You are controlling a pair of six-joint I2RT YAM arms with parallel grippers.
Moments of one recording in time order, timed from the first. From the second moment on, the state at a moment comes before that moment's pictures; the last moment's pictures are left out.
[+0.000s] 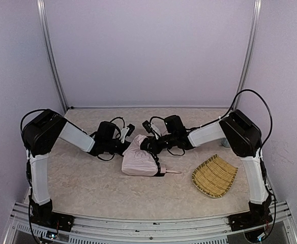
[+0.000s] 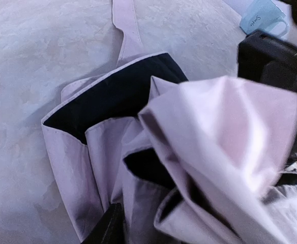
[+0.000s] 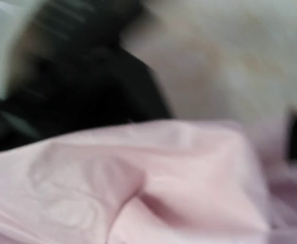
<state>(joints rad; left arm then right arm) -0.56 2.07 1.02 0.42 0.47 -0.13 0.70 2.22 1.39 0.31 -0.66 0.10</state>
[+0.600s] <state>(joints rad) -0.47 1.76 0.81 0.50 0.20 -0.21 0.68 2.33 1.51 0.10 -0.65 0.14</state>
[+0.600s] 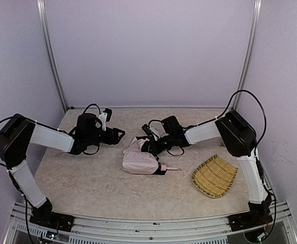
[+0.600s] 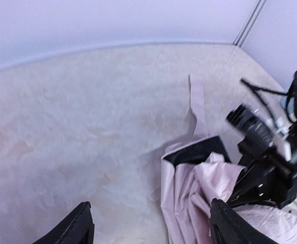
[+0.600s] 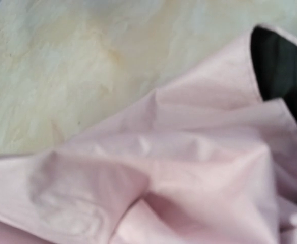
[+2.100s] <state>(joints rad) -0.85 1.95 1.15 -0.21 0.20 0.44 0.51 2.05 1.31 -0.20 -0.77 0.05</state>
